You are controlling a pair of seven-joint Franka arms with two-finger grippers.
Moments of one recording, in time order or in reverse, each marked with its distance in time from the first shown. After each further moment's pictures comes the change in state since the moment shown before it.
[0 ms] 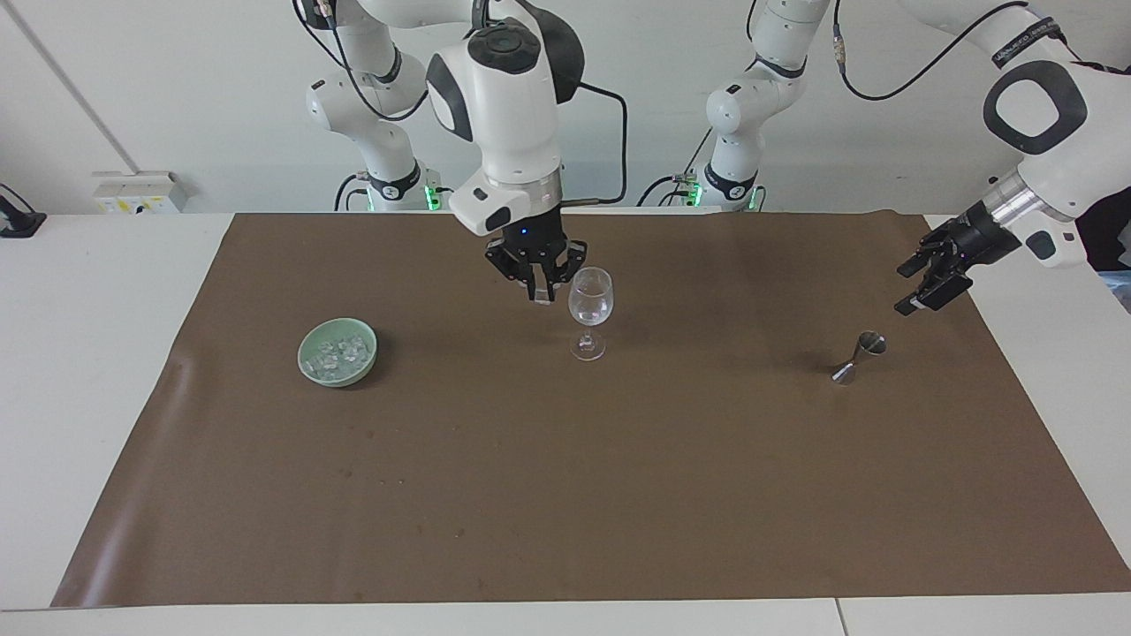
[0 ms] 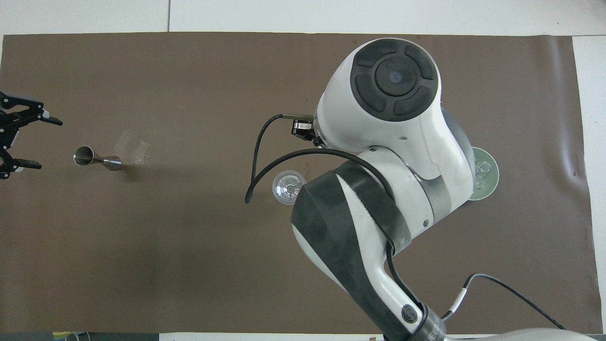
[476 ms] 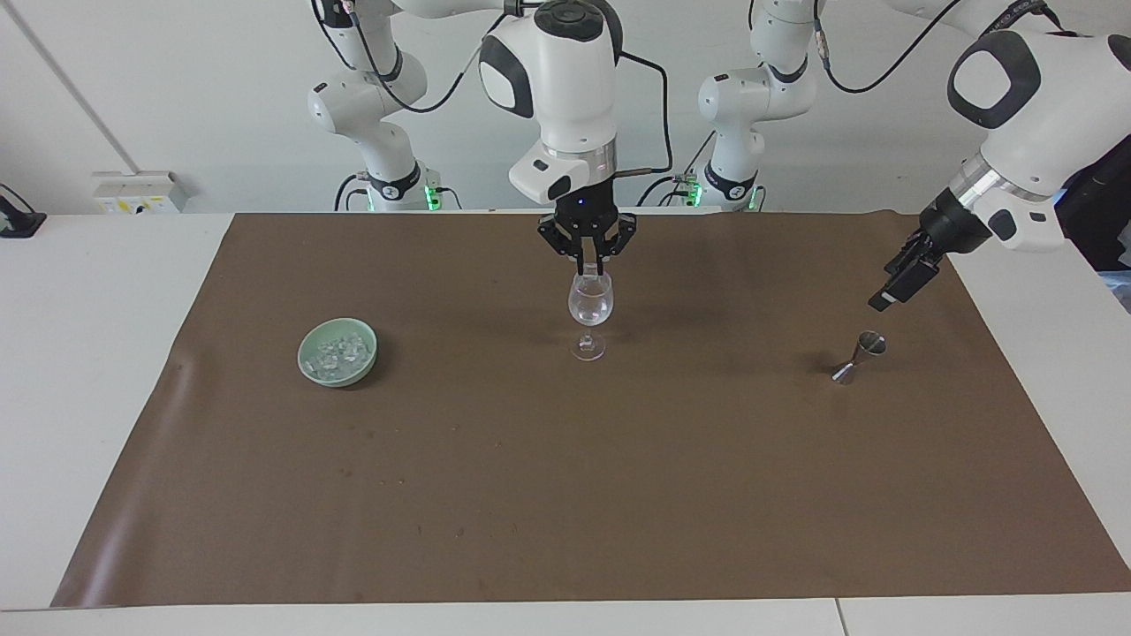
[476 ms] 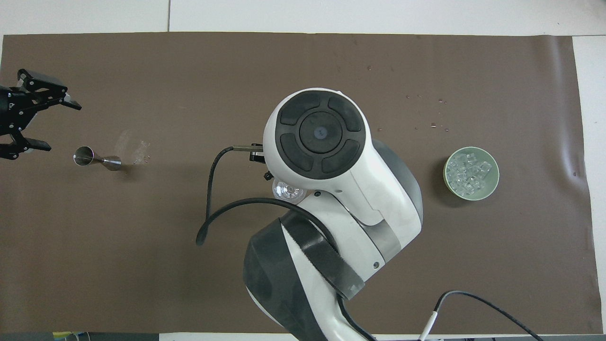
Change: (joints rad) left arm -0.395 -0.004 0.276 0.088 0.097 -0.005 0.067; right arm 0.099 0.001 0.000 0.000 -0.001 0.025 0.066
